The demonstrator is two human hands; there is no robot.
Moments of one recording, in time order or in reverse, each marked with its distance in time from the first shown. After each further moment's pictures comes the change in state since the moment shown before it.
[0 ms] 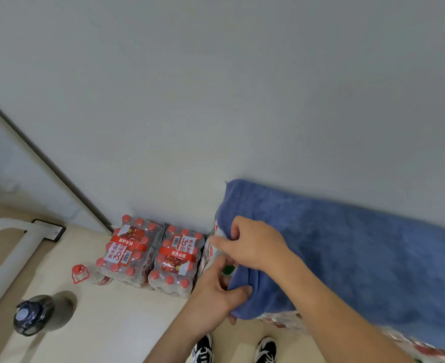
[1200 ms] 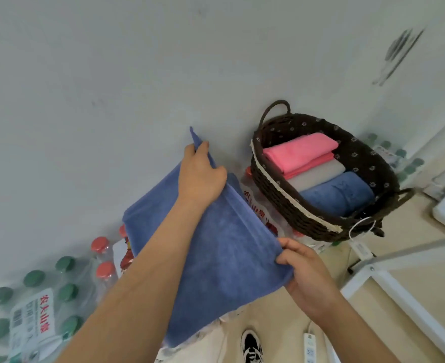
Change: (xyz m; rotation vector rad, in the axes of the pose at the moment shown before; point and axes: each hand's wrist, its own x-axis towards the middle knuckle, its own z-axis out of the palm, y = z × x) left_hand 0.195 0.098 0.427 0.976 -0.074 0.500; right_hand -0.230 0.386 0.006 1.817 0.733 0.392
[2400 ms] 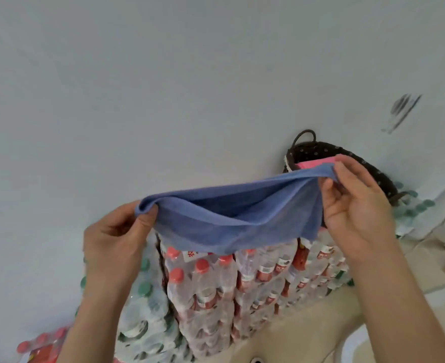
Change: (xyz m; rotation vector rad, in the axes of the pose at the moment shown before) left_hand -0.263 -0.054 -0.198 -0.644 0.547 0.075; right_hand -0.151 -0.107 0.078 0.448 -0.108 -0.626
